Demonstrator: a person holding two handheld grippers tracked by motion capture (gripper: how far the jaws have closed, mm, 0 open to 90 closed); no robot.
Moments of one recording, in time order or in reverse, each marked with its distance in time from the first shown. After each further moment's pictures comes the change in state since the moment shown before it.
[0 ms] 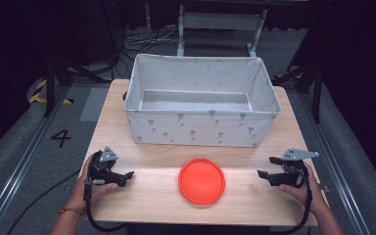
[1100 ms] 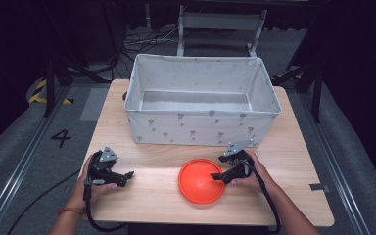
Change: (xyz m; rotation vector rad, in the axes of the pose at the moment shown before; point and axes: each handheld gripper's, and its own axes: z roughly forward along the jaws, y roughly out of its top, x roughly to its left) left arm 0.000 0.000 0.000 -0.001 0.002 0.005; right arm 0.075 0.068 0.105 0.142 0.271 -0.195
